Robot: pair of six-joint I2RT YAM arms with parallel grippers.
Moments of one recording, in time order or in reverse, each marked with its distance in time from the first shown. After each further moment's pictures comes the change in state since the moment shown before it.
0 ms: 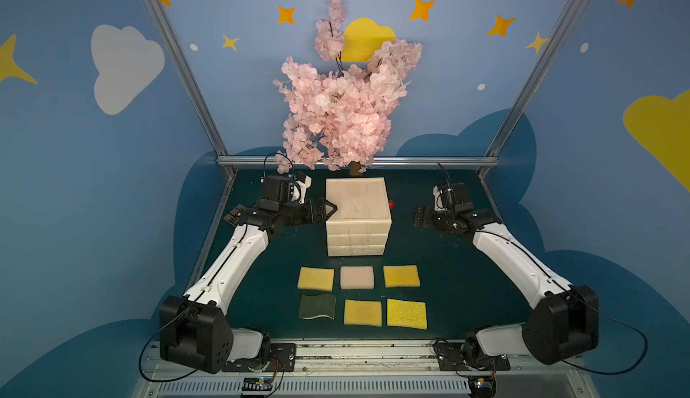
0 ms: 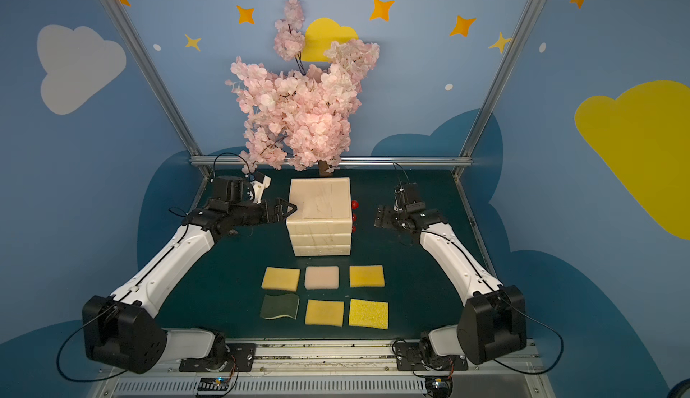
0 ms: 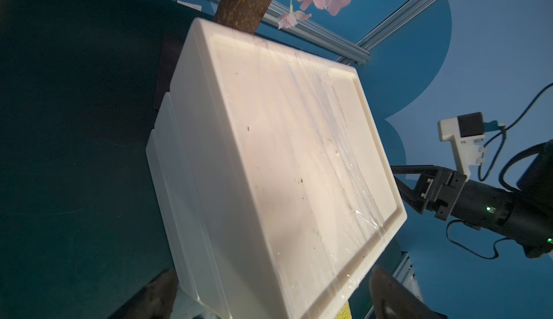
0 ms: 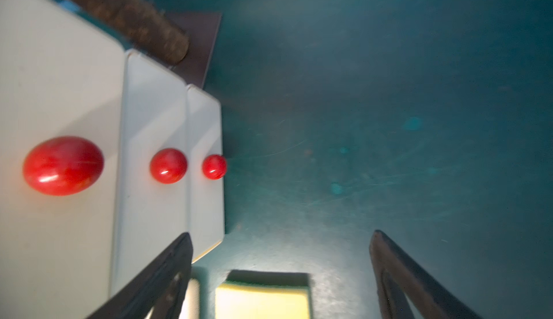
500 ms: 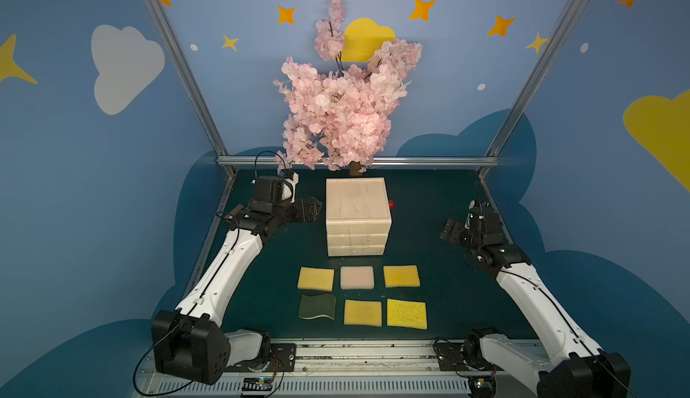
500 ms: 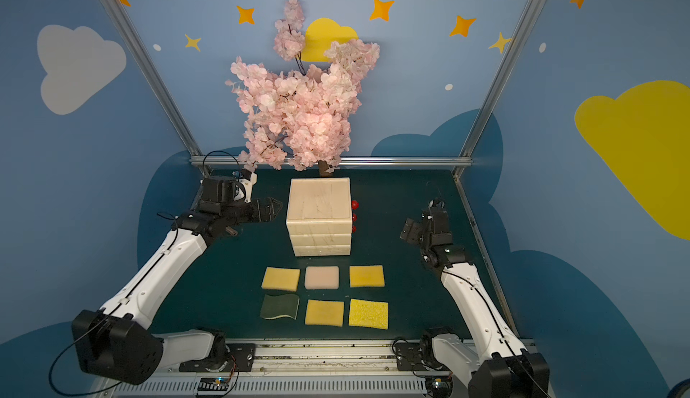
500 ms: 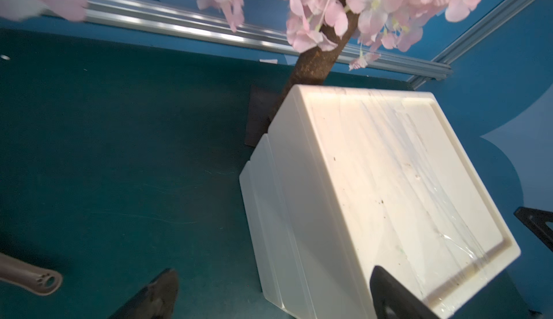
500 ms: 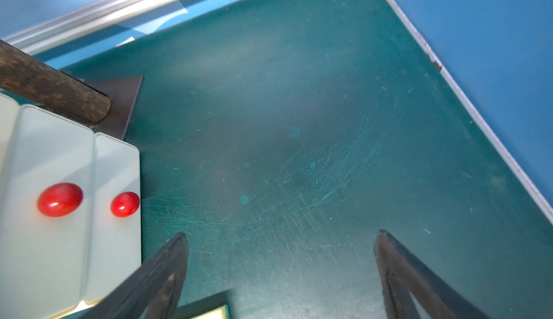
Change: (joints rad) left arm 0.030 -0.084 -0.013 -0.031 -0.325 0.153; right arm -0.149 -0.286 -0.297 0.130 0.139 -0.031
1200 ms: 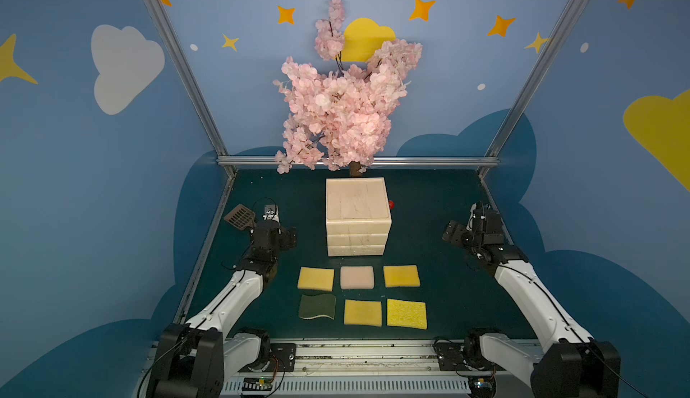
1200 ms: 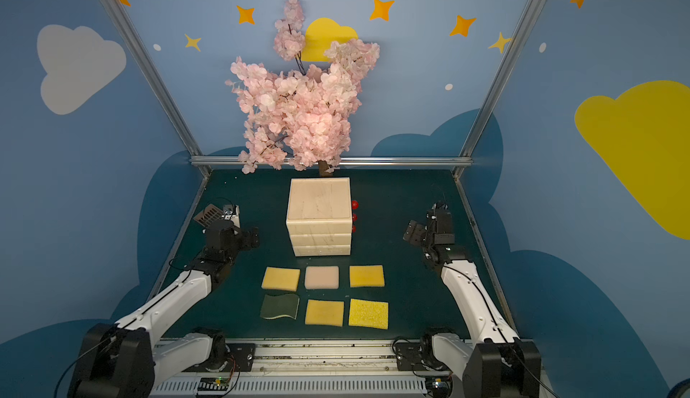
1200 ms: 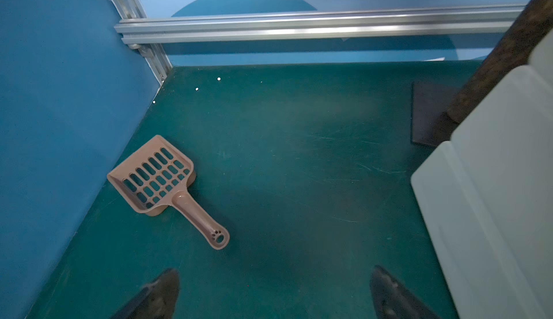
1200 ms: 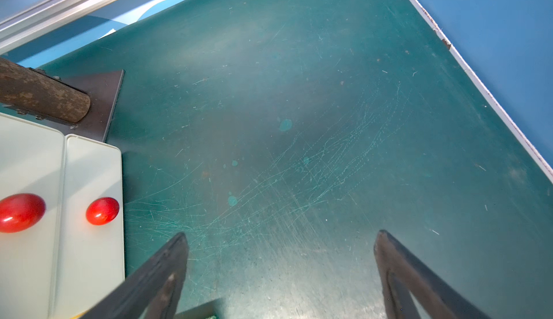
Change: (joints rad) left arm 0.034 -0.095 -0.615 0.631 -0.488 0.166; right arm -0.083 0.038 -0.043 0.063 -0.068 -0.013
